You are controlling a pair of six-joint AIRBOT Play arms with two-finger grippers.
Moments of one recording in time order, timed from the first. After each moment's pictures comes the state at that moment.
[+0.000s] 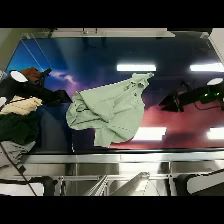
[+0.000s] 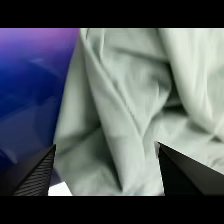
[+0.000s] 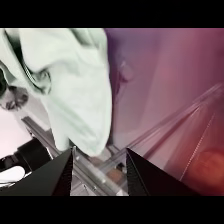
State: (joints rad) left arm 0.10 -1.64 1.30 1.02 -1.22 -1.21; right arm -0.31 -1.72 1.18 -0.69 1.52 1.20
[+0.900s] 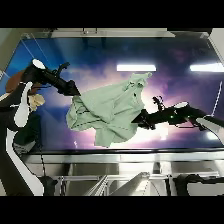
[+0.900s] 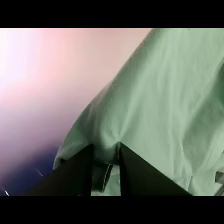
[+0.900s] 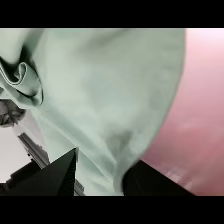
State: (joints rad) left arm 0.07 -2.15 1.94 0.90 -1.57 -1.17; right arm 0.05 -1.61 0.75 -0.40 1.06 1.10
